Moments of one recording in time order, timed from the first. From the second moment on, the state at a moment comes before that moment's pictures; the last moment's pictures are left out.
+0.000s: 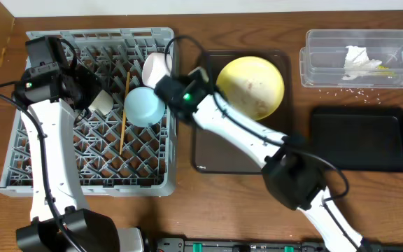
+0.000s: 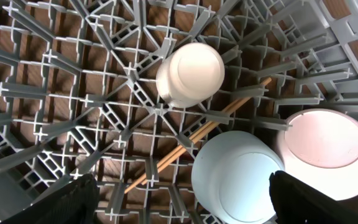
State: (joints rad) left arm 0.31 1.55 1.51 -1.07 -0.09 -0.65; right arm 0.86 2.37 2.16 -1.20 0.67 0.42
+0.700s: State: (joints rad) left arm 0.31 1.55 1.51 -1.07 -0.09 -0.65; right arm 0.38 2.37 2.46 -1.61 0.64 0.98
